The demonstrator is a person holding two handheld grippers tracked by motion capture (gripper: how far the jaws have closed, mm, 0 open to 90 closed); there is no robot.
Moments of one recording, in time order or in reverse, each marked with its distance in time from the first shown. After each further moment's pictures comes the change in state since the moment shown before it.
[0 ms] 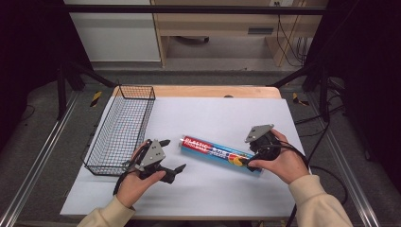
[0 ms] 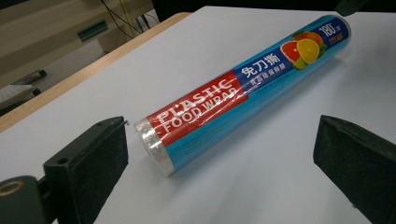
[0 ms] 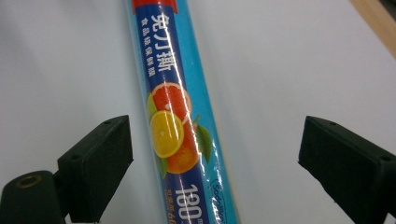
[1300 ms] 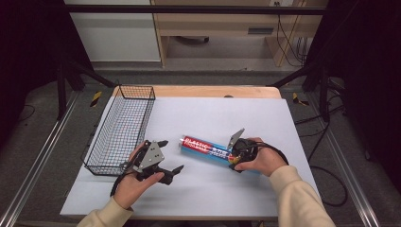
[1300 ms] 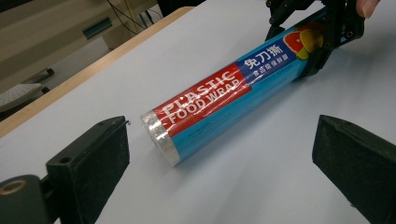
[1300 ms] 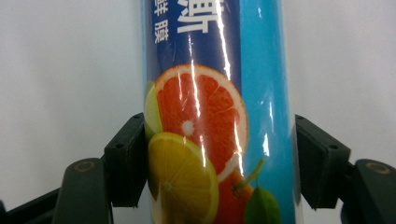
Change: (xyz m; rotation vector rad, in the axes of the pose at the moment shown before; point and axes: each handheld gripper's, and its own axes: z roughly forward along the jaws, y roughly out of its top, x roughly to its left) left arm -0.001 0.001 -0.007 0.019 0.018 0.019; right arm 0.003 0.001 0.086 0.198 0.163 -0.090
